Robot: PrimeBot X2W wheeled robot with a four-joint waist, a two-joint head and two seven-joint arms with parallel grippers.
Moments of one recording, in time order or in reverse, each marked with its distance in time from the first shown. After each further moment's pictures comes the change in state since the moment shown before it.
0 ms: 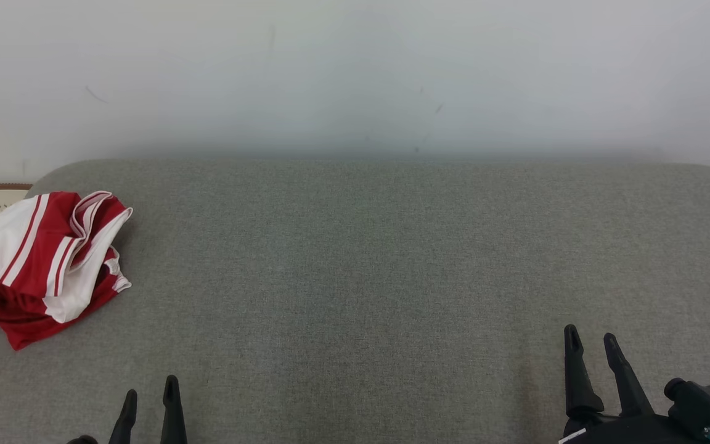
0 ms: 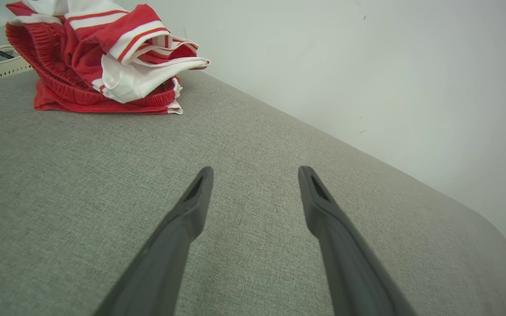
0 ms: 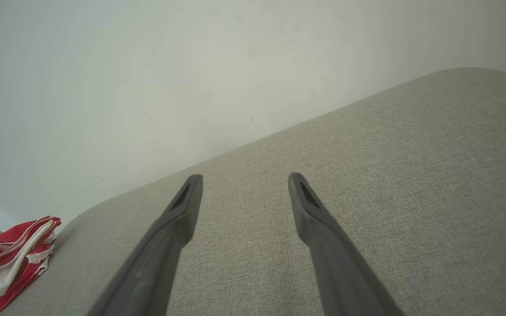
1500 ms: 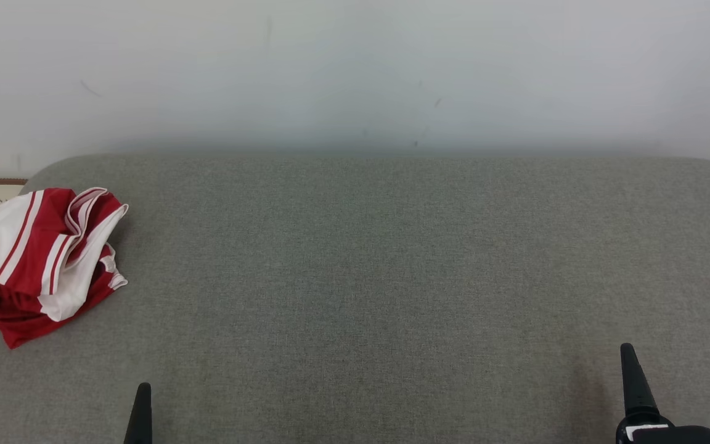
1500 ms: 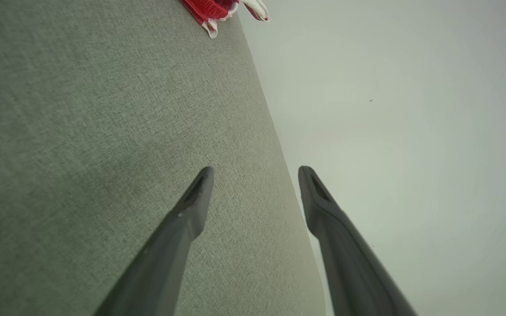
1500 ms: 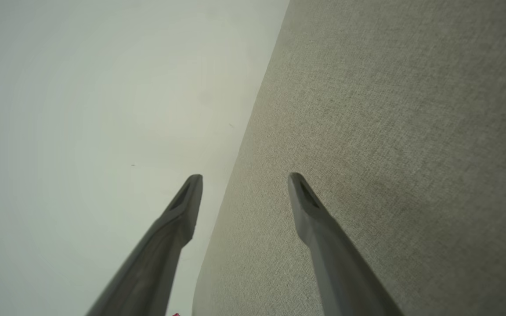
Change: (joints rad) left arm -0.021 -0.045 0.111 0.084 -0.763 -0.158 0.151; right arm -0.024 0.001 -0.118 0.120 0.823 0.000 0.098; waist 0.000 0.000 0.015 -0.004
